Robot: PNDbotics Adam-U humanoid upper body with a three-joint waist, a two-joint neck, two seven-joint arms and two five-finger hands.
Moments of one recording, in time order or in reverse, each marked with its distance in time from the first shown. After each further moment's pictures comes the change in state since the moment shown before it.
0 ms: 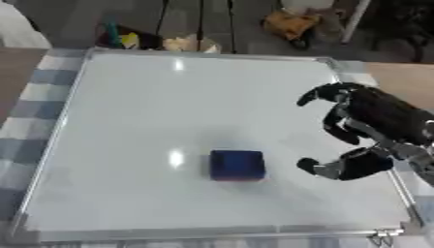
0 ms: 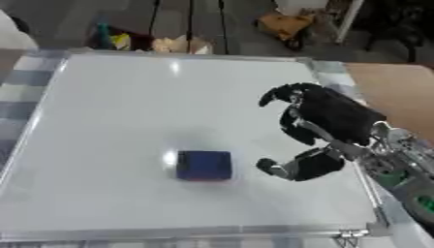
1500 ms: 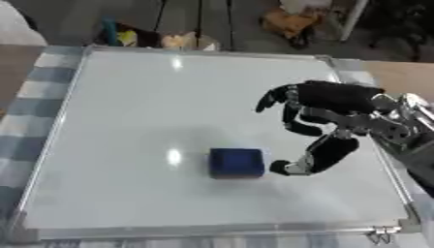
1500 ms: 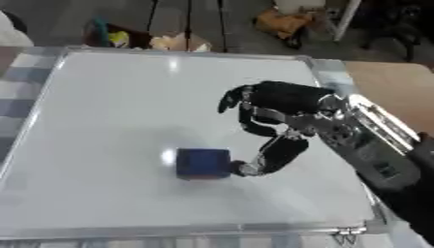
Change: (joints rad) left arm 0.005 -0.001 -0.012 0.000 0.010 0.002 -0.016; right arm -0.202 0.079 0.073 0.000 -0.088 0.135 0.453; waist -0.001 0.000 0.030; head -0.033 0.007
